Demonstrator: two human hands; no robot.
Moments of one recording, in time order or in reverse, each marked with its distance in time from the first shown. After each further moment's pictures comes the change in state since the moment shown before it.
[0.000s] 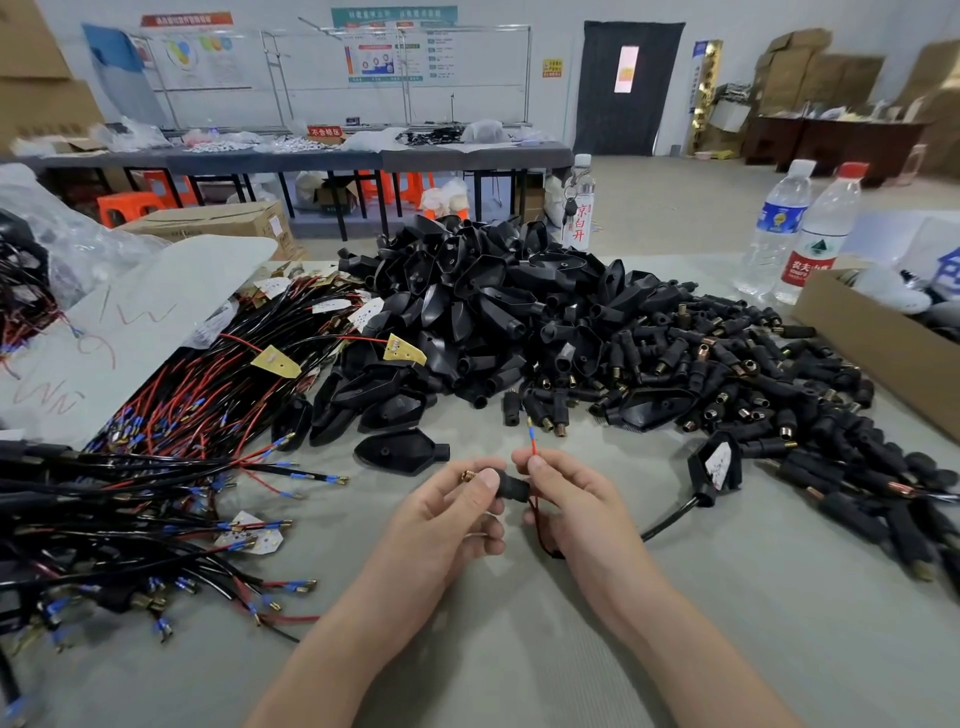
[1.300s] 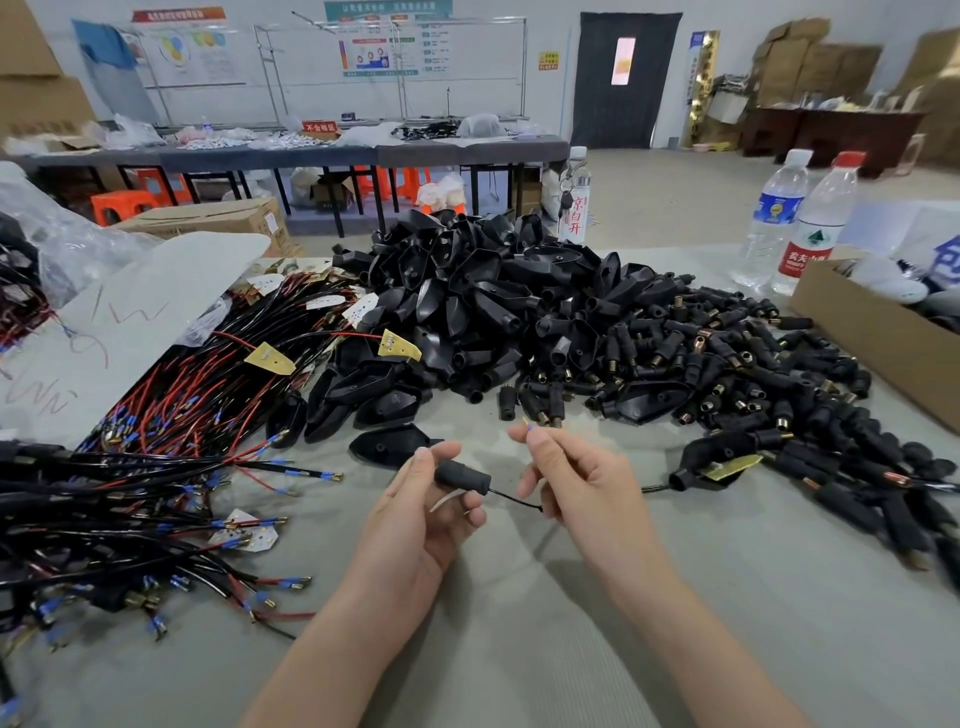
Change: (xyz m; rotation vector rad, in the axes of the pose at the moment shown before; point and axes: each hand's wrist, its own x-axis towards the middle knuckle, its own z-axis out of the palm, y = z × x) left_hand 0.004 0.004 0.002 -0.256 0.290 -0.037; right_hand -0.003 -0.010 -0.008 -0.343 0.017 -0.330
